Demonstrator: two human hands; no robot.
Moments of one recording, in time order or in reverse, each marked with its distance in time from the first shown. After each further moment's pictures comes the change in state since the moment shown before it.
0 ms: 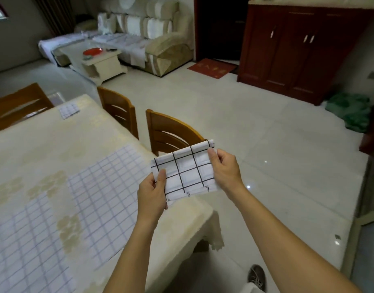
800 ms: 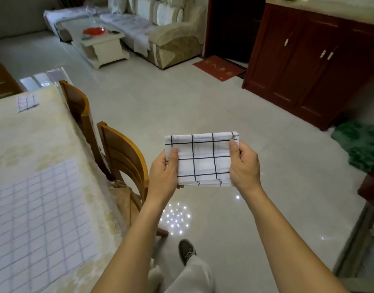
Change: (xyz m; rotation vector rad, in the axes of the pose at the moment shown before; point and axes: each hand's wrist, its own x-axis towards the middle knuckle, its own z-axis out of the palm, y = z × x) left_hand 0.159 0.110 0.299 -0.144 -0.061 0.159; right_hand 0.273 0.037 -0.214 -0.131 0.074 -0.170
